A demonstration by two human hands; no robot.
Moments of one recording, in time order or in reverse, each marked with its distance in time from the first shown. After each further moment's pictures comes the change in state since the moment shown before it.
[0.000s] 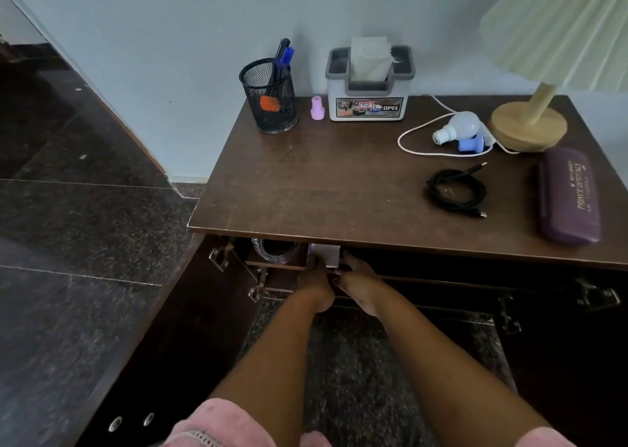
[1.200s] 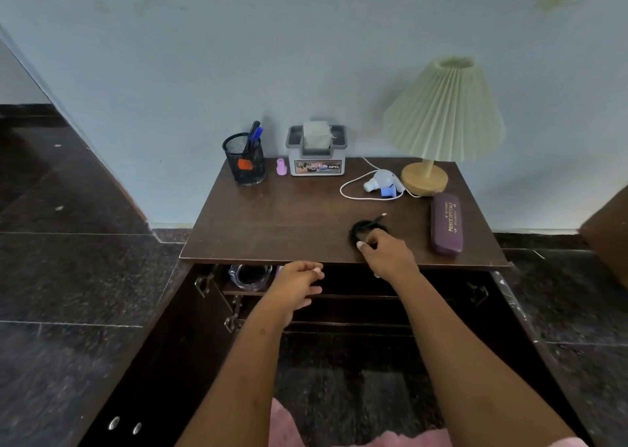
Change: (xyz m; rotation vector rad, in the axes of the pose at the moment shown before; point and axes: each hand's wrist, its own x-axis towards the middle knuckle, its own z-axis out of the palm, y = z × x) left_hand -0.144 0.068 -0.070 -0.965 -0.033 0.019; right_hand -0.143 -0.095 -0.113 -0.700 0.496 -0.169
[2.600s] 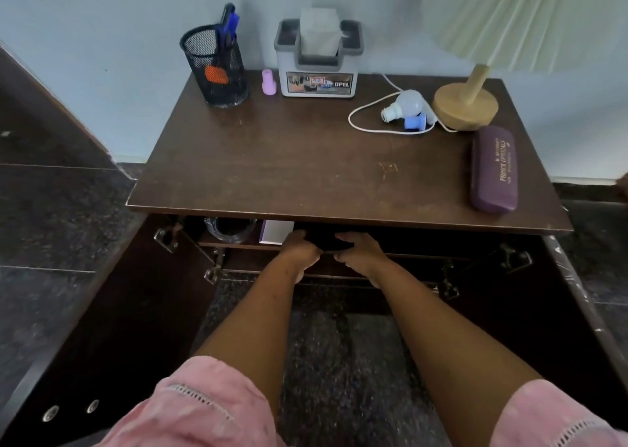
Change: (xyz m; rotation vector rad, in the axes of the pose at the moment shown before) left_hand 0.149 -0.077 0.029 0.210 0.081 -0.071; right_hand 0.049 0.047 0.126 0.282 -0.332 0.107
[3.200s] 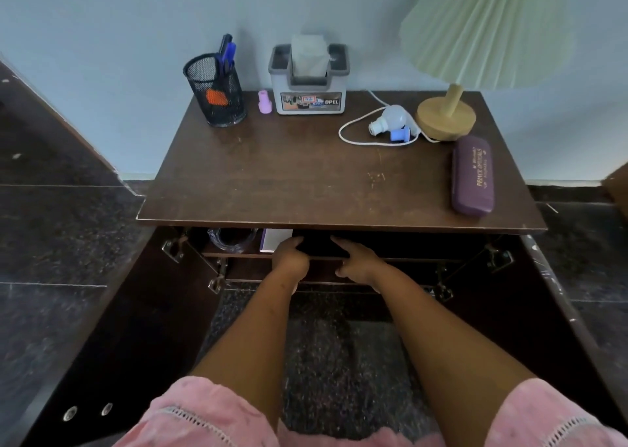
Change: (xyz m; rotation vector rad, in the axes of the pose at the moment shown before) left_hand -0.013 -0.006 -0.010 0.016 0.101 0.067; right_hand -0.028 -0.013 -0.016 -0.205 -0.176 -0.040
